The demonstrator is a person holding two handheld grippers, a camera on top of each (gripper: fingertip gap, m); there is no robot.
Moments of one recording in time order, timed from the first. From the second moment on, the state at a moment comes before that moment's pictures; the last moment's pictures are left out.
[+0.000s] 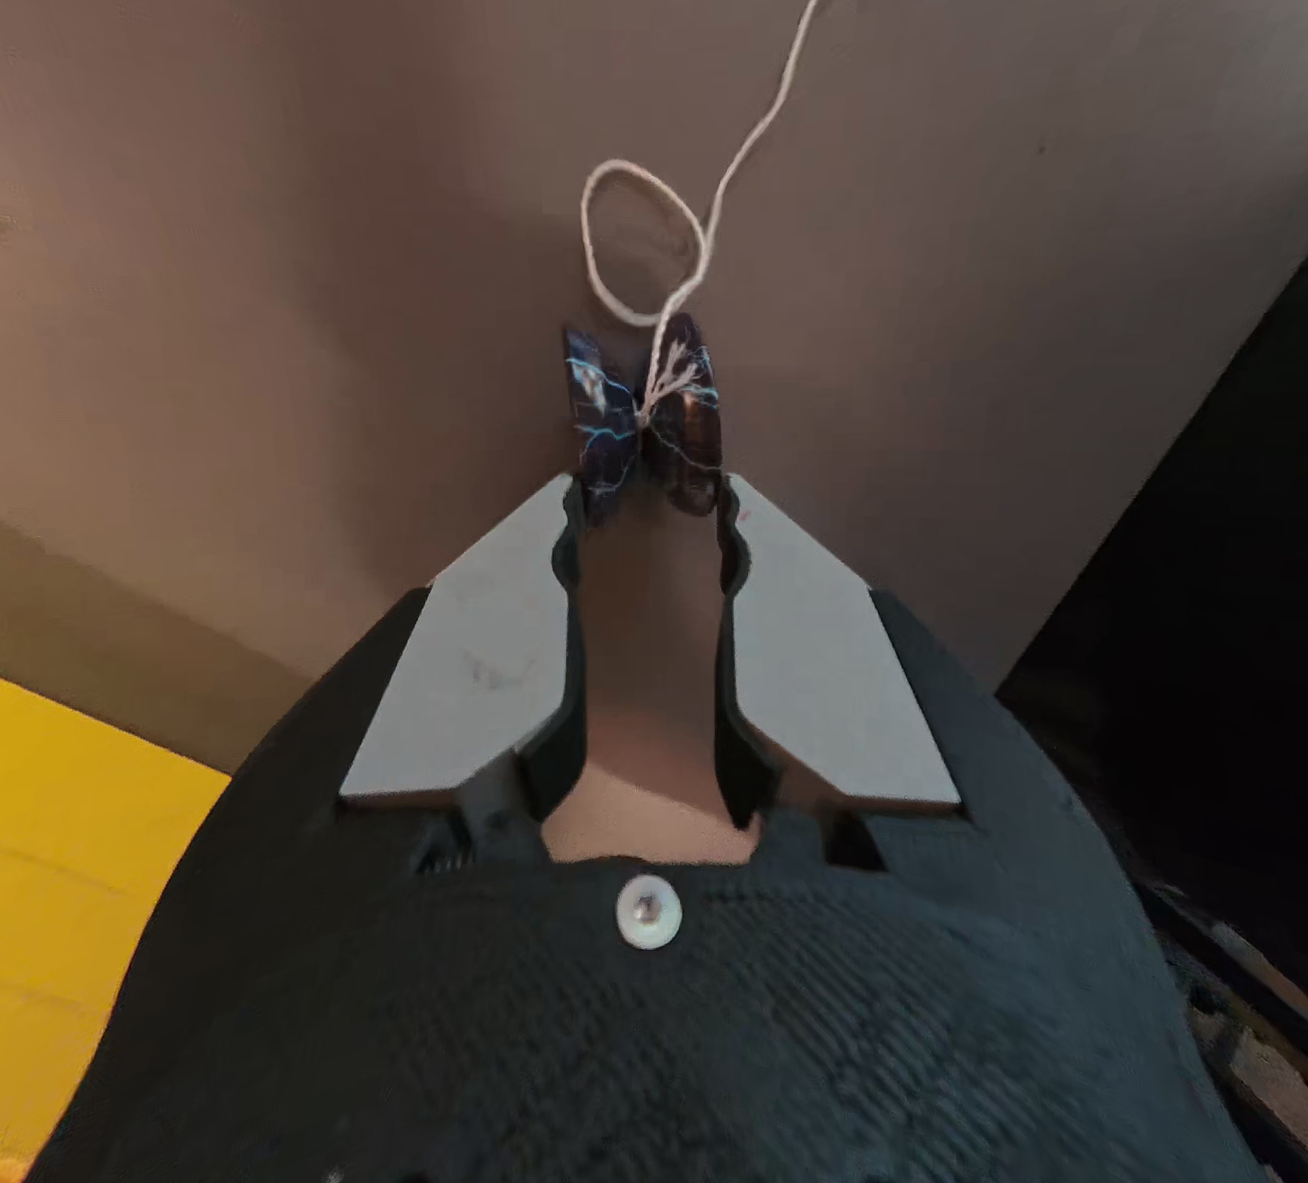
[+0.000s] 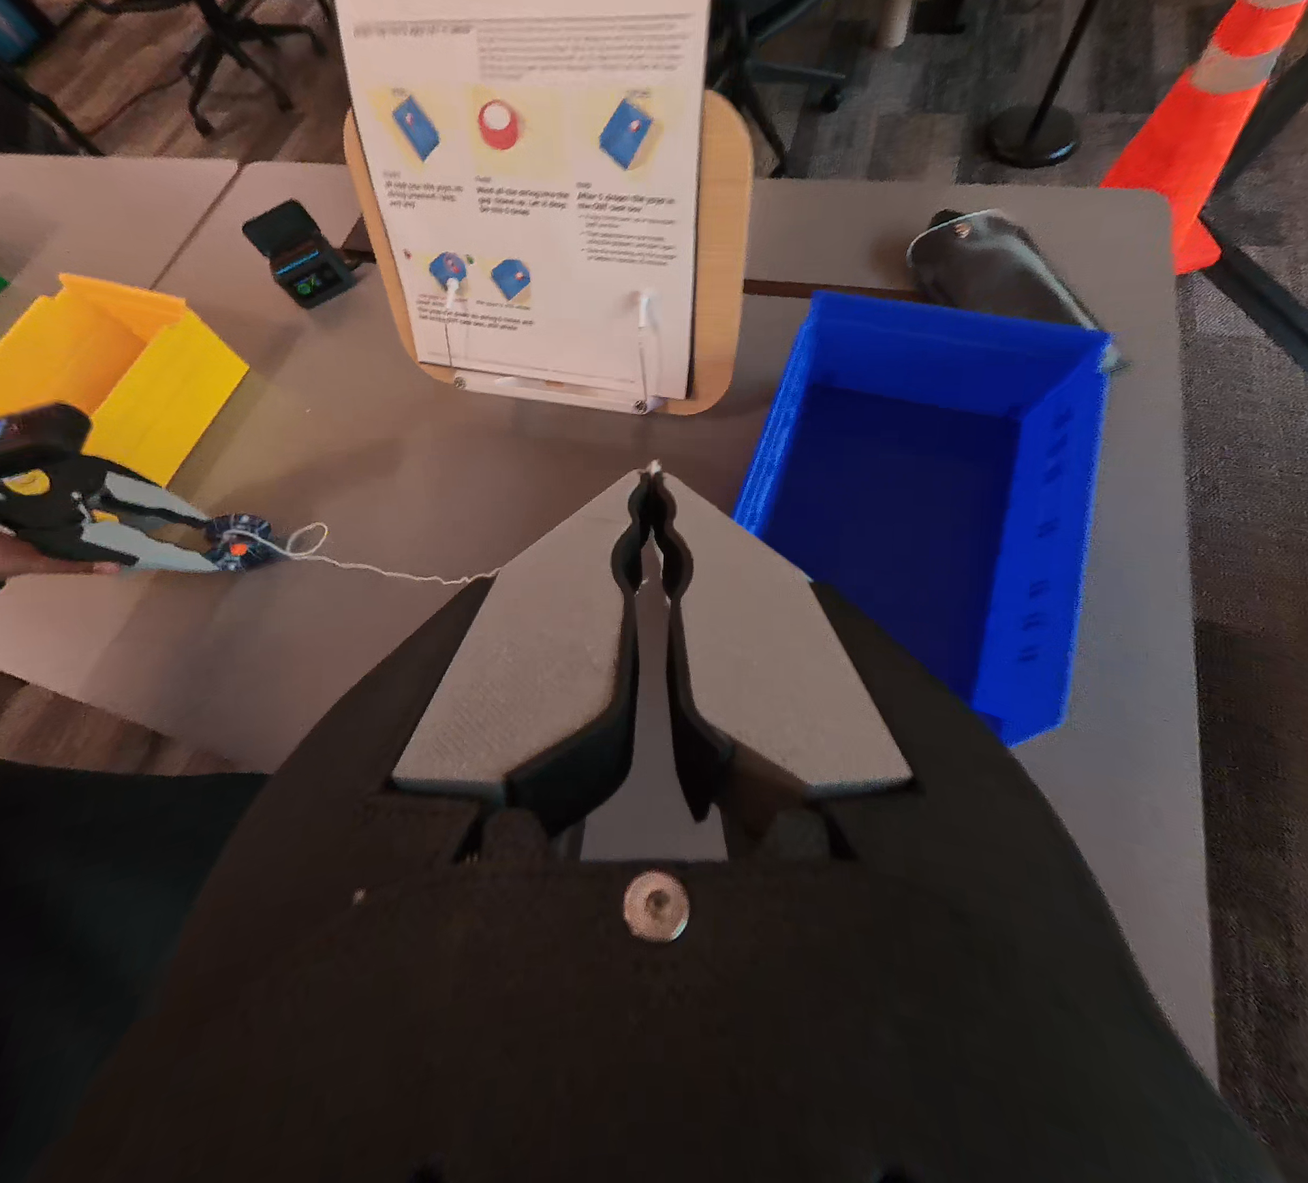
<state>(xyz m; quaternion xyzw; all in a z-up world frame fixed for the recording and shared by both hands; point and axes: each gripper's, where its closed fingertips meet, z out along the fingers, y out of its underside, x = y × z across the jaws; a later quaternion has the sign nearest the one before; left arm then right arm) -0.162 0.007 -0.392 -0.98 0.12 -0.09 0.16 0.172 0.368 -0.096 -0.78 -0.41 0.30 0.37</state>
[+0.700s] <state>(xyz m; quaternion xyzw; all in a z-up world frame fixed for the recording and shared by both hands) -0.159 -0.034 -0.390 -0.98 -0.05 -0.14 0.15 0.238 0.406 -0.106 -0.82 -0.37 0.26 0.36</state>
